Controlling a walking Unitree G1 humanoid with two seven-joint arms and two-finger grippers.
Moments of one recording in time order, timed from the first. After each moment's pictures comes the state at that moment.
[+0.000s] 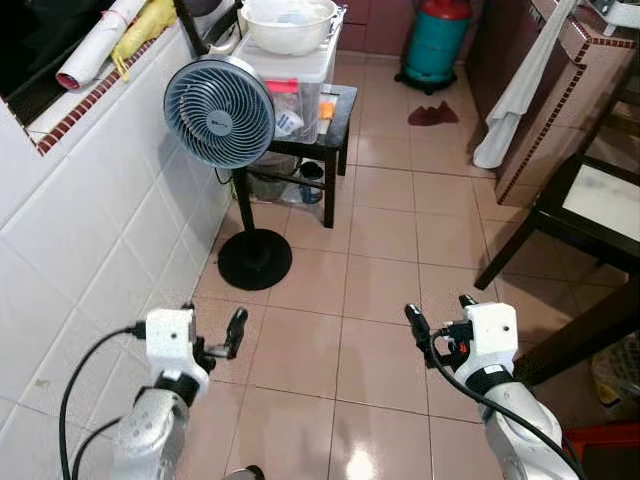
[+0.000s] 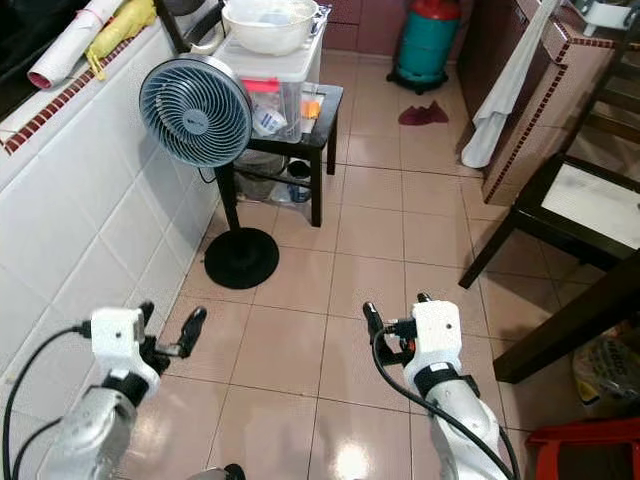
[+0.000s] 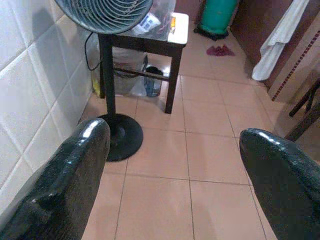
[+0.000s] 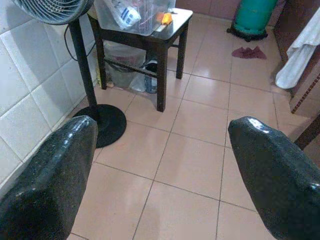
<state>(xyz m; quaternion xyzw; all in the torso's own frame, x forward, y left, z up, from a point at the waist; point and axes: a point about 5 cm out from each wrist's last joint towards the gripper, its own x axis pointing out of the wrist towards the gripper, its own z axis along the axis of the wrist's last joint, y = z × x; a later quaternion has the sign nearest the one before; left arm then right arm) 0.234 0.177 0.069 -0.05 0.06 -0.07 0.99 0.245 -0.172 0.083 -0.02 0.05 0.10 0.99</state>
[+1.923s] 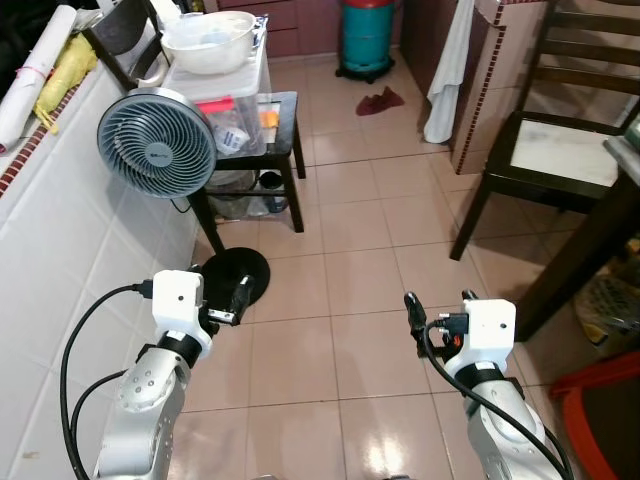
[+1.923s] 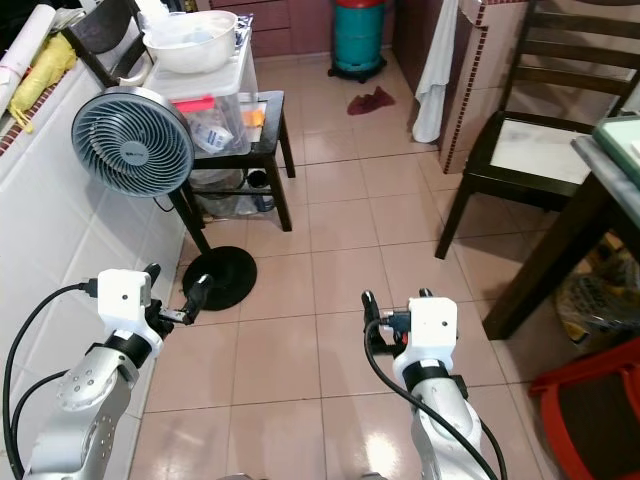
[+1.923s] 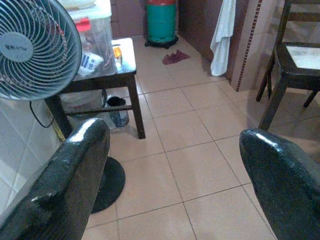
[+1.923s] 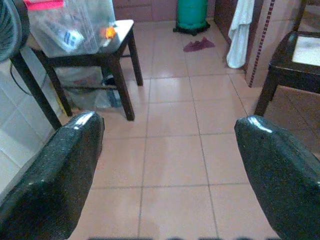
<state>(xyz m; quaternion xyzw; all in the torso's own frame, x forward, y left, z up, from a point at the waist) 0.269 0.176 0.097 -0.01 0.02 -0.10 0.99 0.244 -0.159 0.087 0.00 0.03 0.05 1.00</state>
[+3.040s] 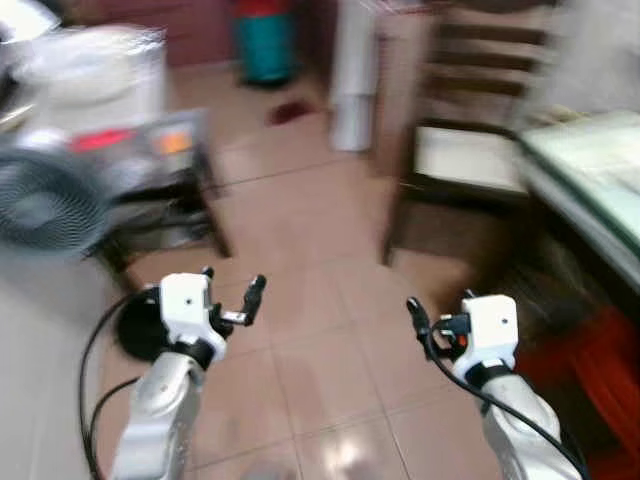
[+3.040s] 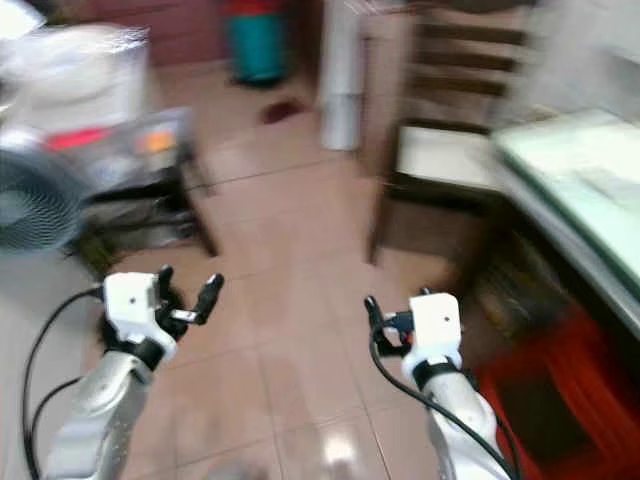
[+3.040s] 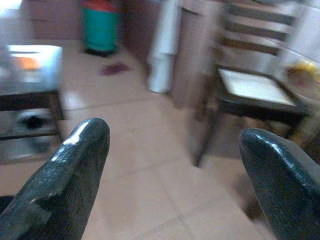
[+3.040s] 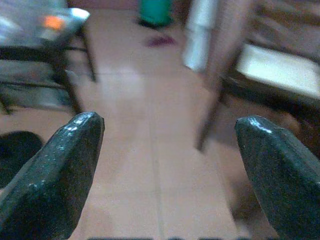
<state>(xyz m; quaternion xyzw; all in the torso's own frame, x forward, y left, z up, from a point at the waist) 0.259 0.169 0.094 -0.05 0.01 -0.10 0.99 0.255 -0.156 0.097 -0.03 0.03 0.10 0.99</state>
